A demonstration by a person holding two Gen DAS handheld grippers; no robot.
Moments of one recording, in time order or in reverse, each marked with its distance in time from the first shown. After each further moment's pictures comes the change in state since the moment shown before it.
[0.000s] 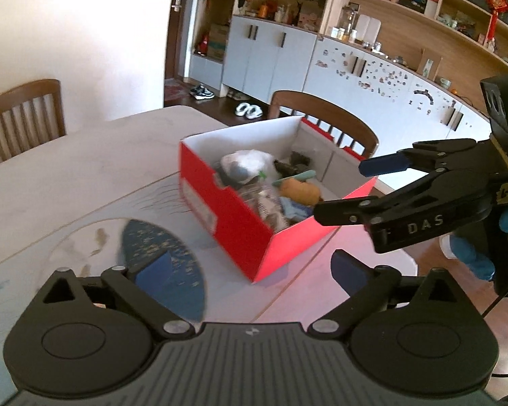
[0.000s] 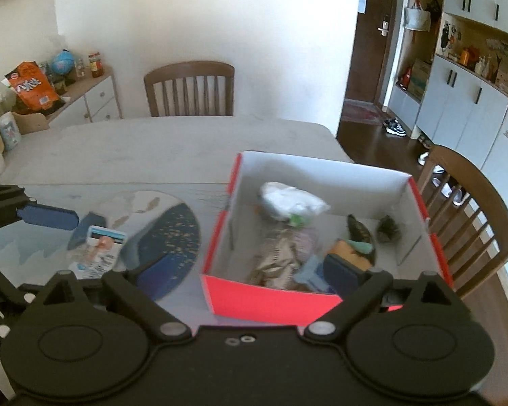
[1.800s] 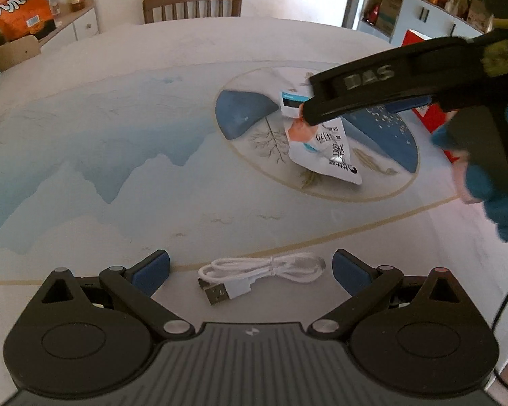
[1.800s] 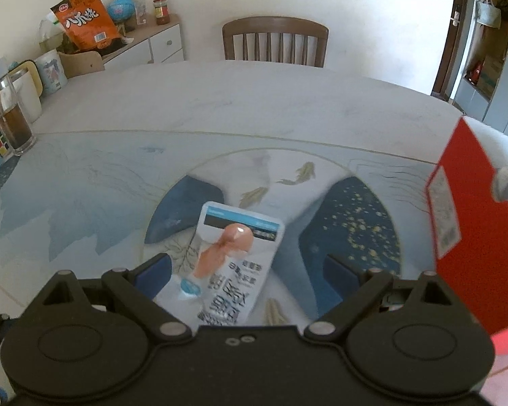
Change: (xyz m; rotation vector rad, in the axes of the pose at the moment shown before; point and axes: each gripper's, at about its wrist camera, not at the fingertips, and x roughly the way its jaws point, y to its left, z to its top) left arm -0.006 0.091 -0.175 -0.358 0.125 0.465; right arm 0.145 0.181 -0.016 -0.100 0.103 0.140
